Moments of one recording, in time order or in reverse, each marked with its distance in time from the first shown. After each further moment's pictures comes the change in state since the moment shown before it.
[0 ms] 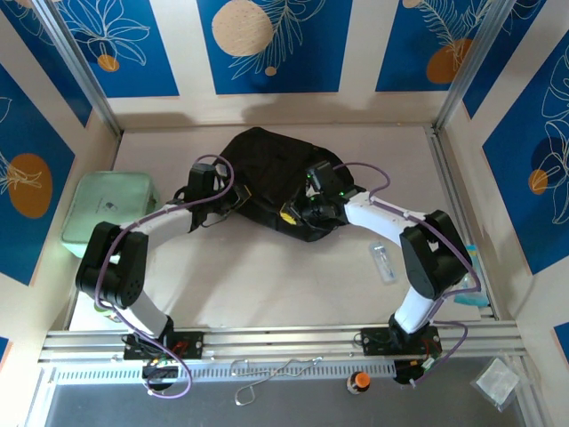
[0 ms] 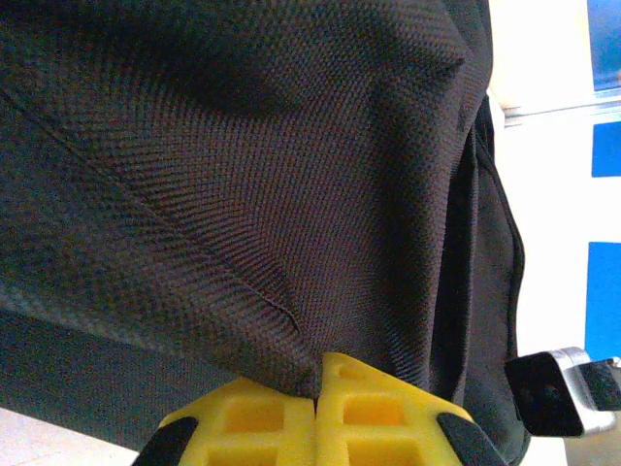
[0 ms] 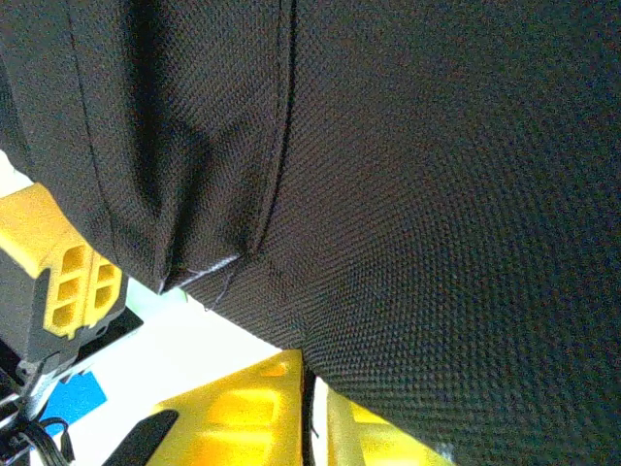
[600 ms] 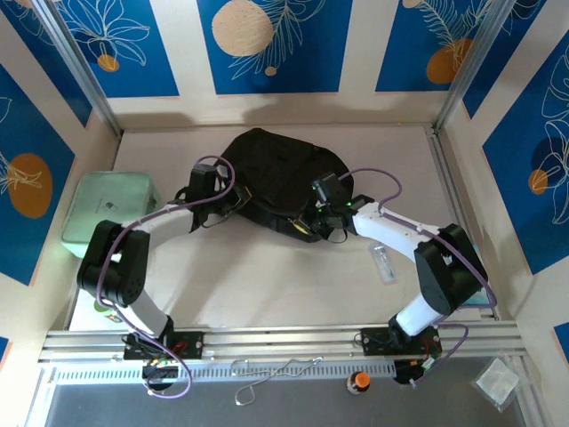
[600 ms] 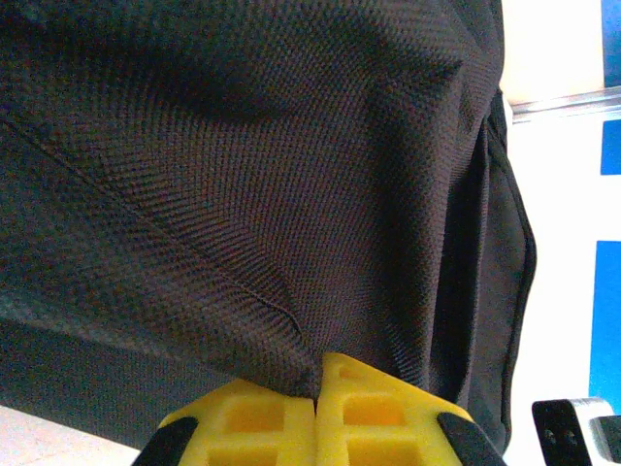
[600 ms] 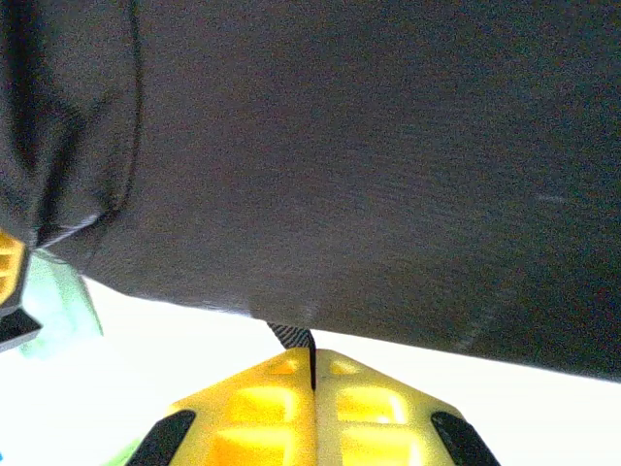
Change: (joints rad) left arm 0.004 0.014 0.000 -0.002 -0.002 0.001; right arm 0.025 -0.129 -0.116 -0.102 0.193 -0.065
